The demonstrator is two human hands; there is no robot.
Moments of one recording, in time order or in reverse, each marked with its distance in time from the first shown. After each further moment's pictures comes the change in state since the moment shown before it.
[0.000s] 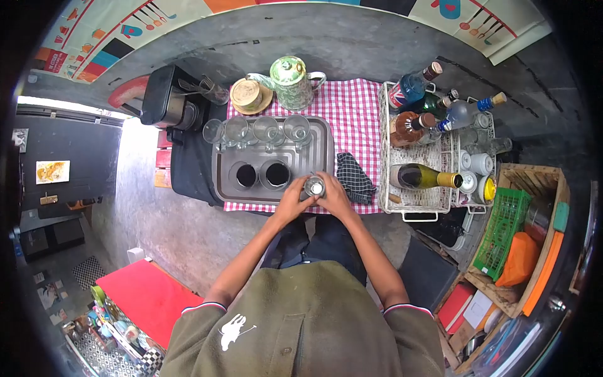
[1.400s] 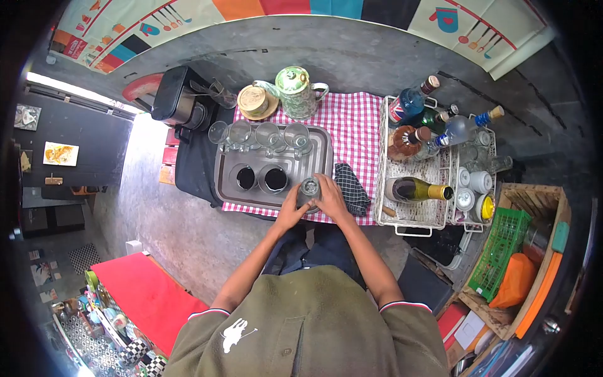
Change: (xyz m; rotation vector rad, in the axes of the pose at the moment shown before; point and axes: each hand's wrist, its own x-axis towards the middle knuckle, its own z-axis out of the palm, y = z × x) left_hand -0.015 -0.019 0.034 -0.008 0.138 -0.170; right_hand 0.014 0.031 0.001 -0.147 -0.069 -0.072
